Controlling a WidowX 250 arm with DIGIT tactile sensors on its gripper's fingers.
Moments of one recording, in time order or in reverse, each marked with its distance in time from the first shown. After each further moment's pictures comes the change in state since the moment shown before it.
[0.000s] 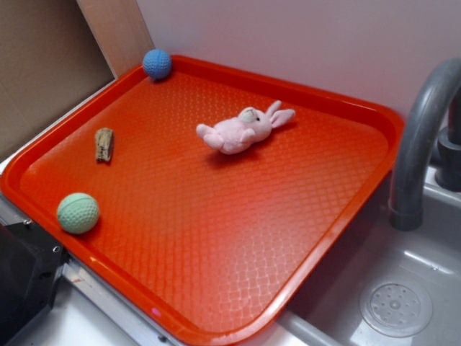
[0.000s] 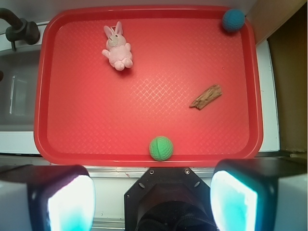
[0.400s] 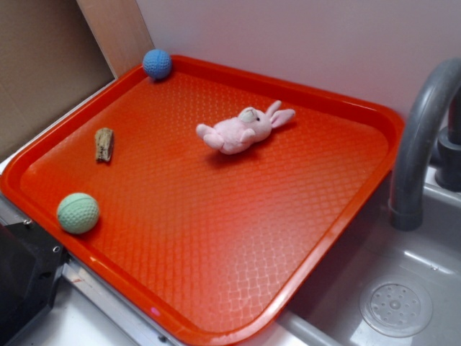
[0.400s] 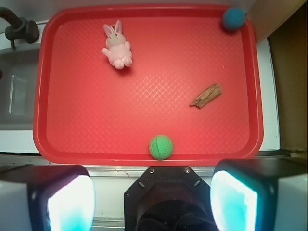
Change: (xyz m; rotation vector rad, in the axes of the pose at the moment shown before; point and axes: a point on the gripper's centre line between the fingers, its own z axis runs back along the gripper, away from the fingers) arm -0.001 0.000 -0.003 0.004 0.007 0.010
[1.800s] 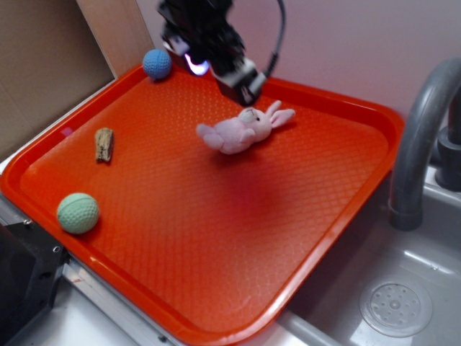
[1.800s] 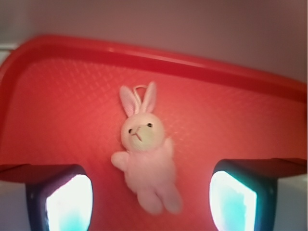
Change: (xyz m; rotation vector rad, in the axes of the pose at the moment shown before) arm 0.145 -0.071 -0.166 0.115 -0.043 -0.180
